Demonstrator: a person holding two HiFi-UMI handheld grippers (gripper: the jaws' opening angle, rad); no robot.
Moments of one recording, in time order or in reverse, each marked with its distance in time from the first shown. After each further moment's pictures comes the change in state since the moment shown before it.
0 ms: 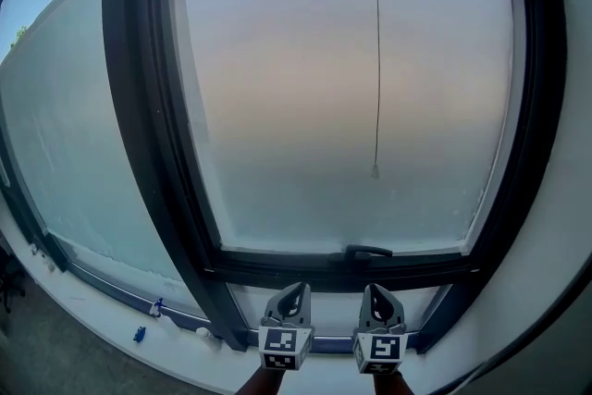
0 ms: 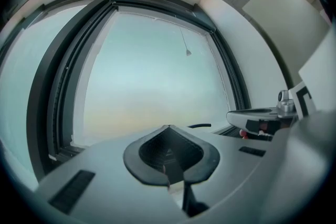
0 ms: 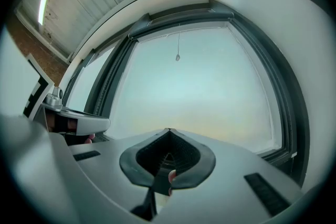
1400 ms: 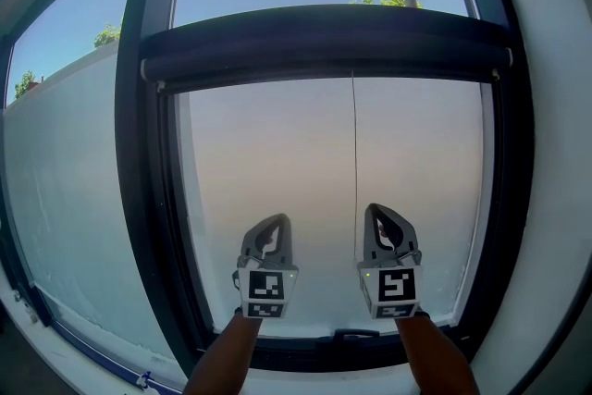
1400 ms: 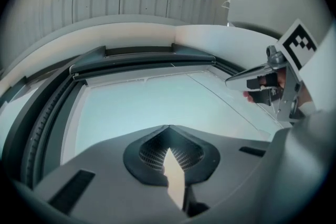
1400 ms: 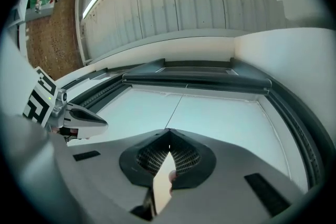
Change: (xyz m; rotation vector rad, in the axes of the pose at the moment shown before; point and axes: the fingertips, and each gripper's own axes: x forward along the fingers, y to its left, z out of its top) left arm 0.105 0.060 0.331 0.467 -0.510 0.094; right arm 0.116 -0.053 0.343 -0.312 -0.554 -0.038
